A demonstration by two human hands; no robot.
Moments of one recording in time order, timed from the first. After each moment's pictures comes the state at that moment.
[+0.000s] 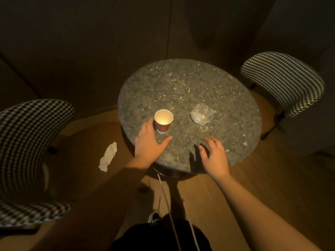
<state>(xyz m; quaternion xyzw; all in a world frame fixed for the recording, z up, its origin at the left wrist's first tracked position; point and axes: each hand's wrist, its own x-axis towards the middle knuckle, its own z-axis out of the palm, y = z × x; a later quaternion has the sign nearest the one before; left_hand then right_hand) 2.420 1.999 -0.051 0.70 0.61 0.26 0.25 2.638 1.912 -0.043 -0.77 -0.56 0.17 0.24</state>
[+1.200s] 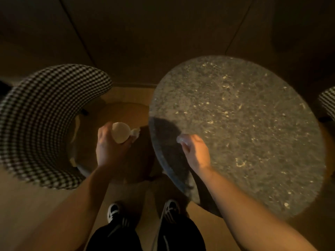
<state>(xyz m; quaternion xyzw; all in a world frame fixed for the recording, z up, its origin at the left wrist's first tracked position) 2.286 2.005 -0.075 0.45 0.80 0.36 0.14 2.546 2.074 -0.092 -0.55 -0.78 0.23 0.17</state>
